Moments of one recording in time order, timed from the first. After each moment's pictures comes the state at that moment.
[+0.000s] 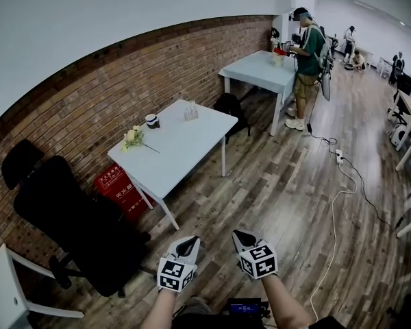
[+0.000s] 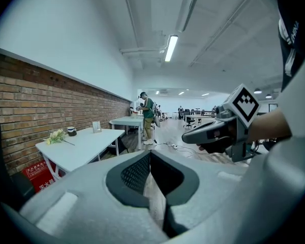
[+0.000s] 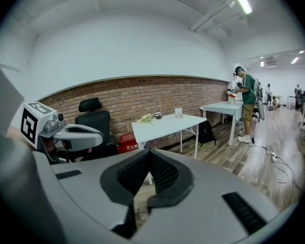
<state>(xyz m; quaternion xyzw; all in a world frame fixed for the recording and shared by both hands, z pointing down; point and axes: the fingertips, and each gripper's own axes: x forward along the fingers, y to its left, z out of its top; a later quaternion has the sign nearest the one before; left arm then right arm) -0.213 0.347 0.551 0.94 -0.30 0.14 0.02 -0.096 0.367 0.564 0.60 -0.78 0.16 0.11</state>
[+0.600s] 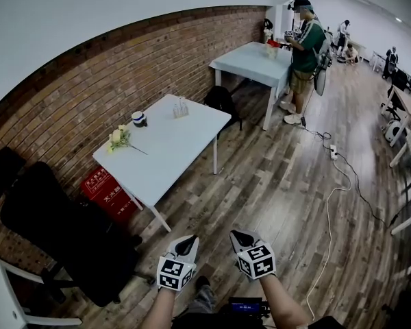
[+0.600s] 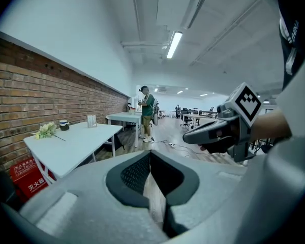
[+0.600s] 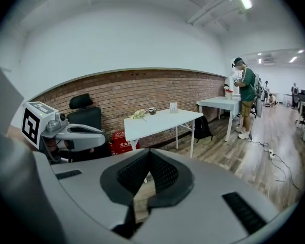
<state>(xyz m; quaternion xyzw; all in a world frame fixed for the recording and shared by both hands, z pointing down) -0.179 0.270 0.578 0.95 -0.27 0.15 0.05 -0.068 0.298 0.587 0.61 -0.76 0.19 0.13</state>
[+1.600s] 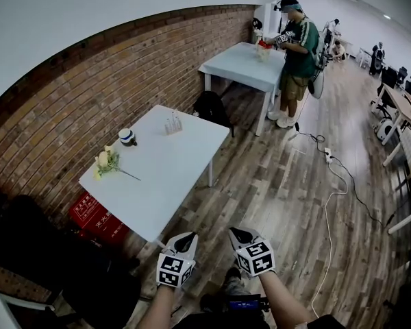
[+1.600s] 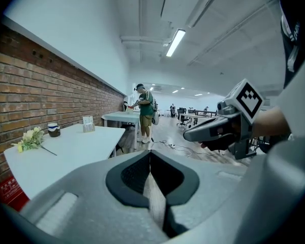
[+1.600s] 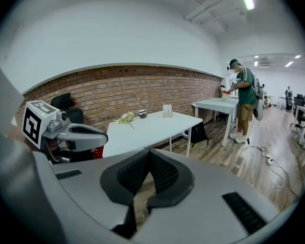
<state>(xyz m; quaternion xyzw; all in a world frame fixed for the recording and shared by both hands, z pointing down) -0.149 0.090 0.577 0.96 -0.23 0.15 0.05 -0.043 0.126 0.581 0.64 -0.74 0.19 0.14</state>
